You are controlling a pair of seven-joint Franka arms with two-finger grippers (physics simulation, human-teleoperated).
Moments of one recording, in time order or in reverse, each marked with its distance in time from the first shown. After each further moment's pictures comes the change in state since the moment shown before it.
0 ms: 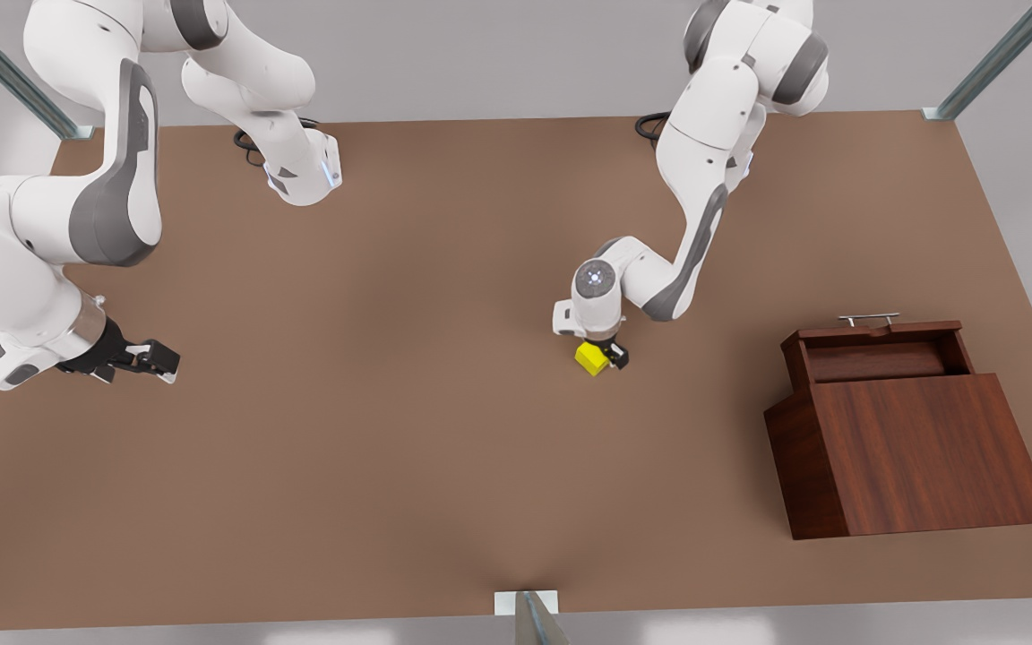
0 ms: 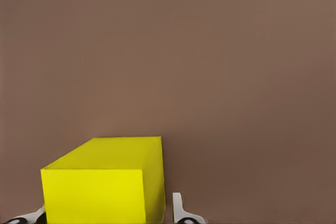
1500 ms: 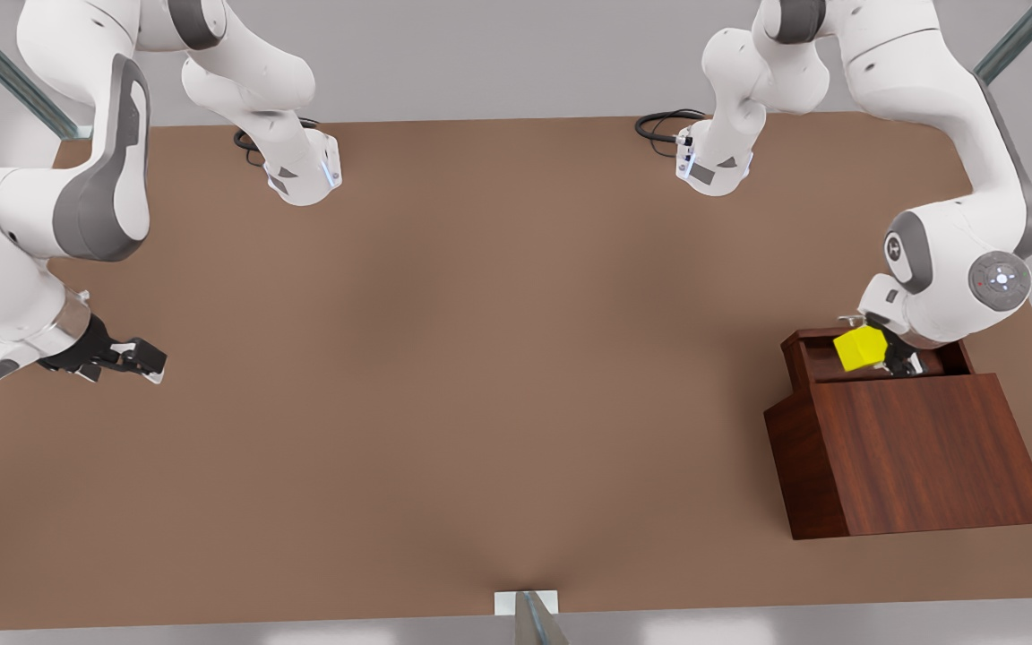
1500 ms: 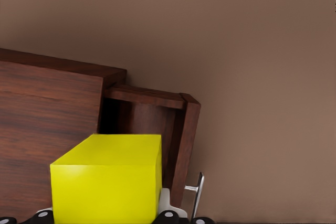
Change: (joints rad) left arm 0.081 -0.285 0.736 0.206 -0.253 -0.573 1.490; right arm -0.014 -0.005 -0.002 0.022 -0.002 -0.002 0.001
